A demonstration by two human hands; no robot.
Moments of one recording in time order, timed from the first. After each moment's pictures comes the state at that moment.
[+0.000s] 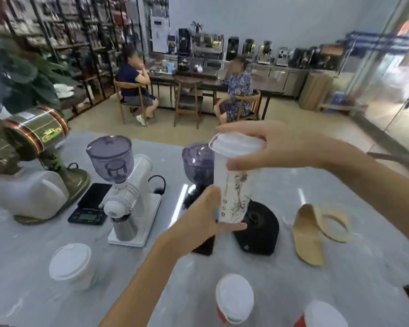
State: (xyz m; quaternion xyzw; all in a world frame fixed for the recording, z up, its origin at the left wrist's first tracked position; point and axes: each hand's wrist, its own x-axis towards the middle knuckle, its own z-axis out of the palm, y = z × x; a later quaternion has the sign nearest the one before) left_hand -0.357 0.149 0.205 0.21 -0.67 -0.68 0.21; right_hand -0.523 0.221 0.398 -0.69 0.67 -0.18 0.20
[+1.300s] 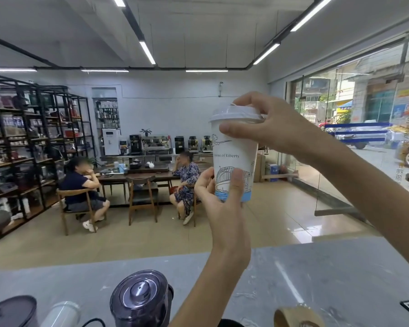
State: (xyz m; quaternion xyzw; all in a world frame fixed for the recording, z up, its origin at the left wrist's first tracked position) left_hand -0.561 0.180 0.419 -0.03 -0.37 -0.78 0.50; right_hand -0.638 0.247 0.557 -0.59 0.65 -0.48 -0.09
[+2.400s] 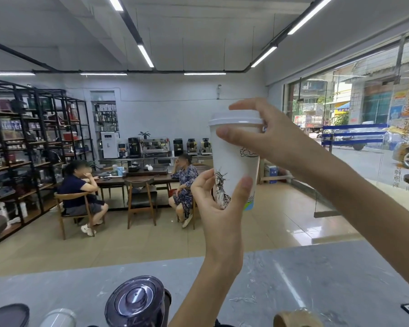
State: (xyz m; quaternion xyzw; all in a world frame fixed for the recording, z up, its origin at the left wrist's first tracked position) left_hand -0.558 0.179 0.417 -0.07 -0.44 -0.74 0.50; right_hand -0.630 0.254 0.543 -0.57 0.63 -0.53 -0.07
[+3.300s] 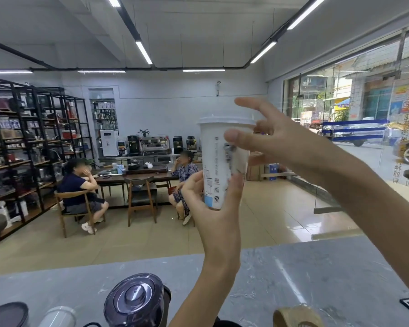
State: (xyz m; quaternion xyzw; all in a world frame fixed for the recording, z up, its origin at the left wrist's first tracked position) left_hand -0.559 0.181 0.414 0.00 -0.47 -0.66 0.59; right_hand -0.633 0.268 0.536 -0.57 0.63 -0.53 0.05
